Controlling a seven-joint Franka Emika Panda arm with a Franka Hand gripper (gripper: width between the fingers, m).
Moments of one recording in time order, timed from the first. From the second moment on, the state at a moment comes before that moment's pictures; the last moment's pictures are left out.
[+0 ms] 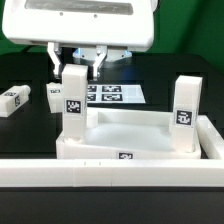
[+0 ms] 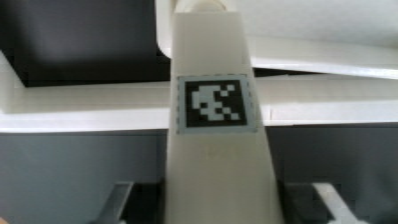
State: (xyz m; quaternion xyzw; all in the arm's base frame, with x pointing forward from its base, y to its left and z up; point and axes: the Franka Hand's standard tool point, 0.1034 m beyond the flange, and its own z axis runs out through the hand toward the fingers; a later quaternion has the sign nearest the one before) arm 0.595 -0.066 0.124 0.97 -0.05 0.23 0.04
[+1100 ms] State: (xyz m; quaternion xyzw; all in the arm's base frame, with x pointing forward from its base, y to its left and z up) arm 0.595 -0.067 0.123 0.97 -0.05 0.23 0.04
